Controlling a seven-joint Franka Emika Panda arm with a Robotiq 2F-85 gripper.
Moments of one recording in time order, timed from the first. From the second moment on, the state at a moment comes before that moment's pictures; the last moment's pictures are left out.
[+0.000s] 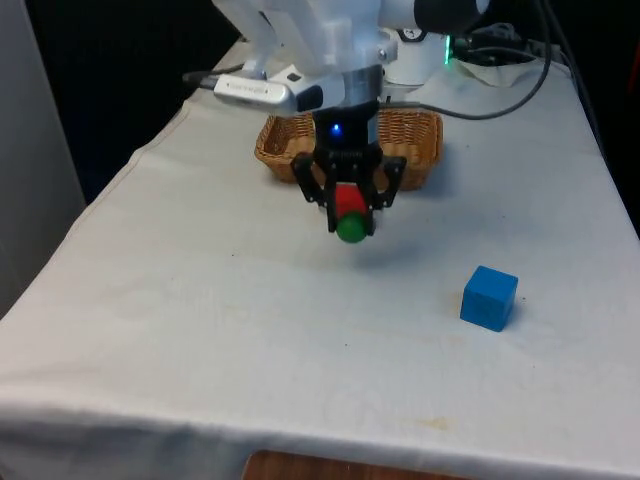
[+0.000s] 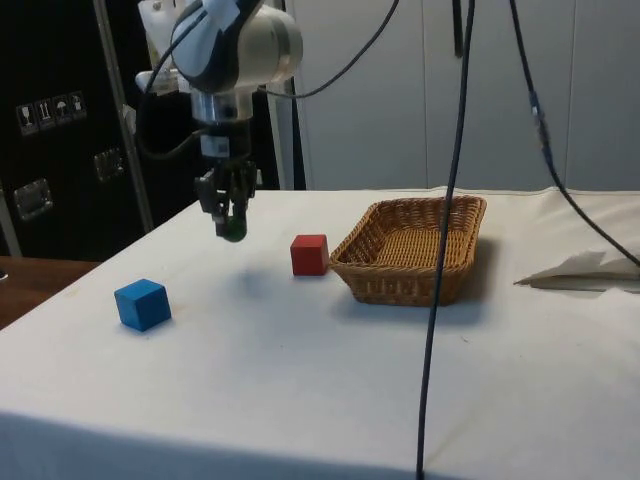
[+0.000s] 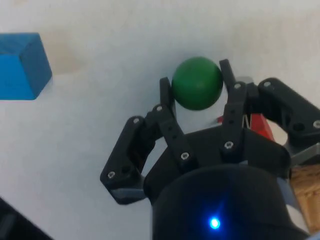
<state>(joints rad) 0.29 0.65 -0.43 -1.76 0.46 2.39 -0.27</state>
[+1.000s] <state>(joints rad) 0.30 0.28 -0.45 -2.08 0.30 2.39 -0.27</state>
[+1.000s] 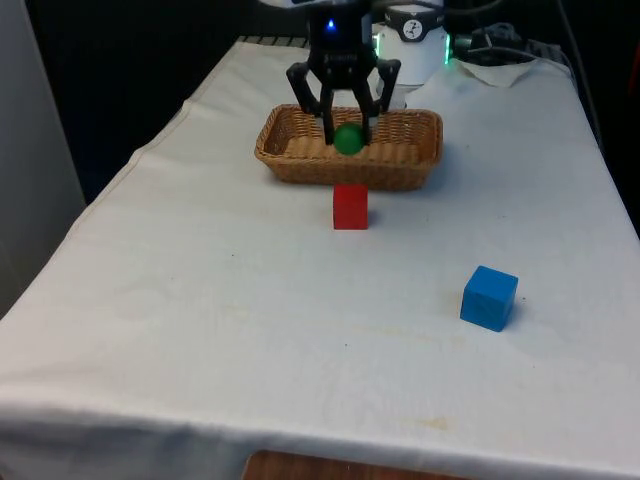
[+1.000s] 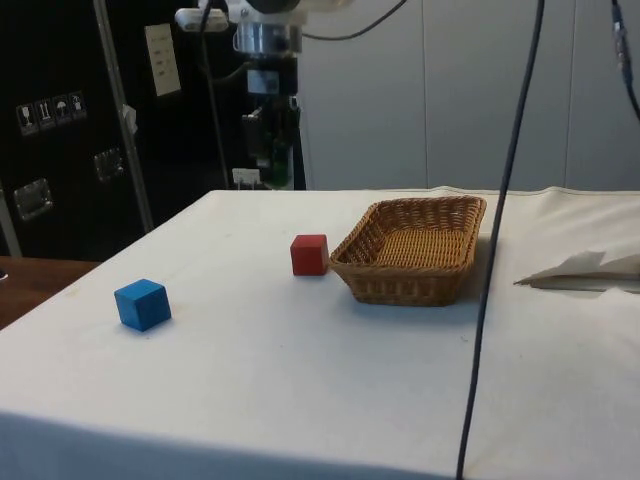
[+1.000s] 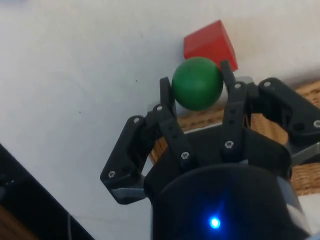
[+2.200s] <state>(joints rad) 0.30 -0.09 -0.54 -2.43 0.06 2.40 -0.26</state>
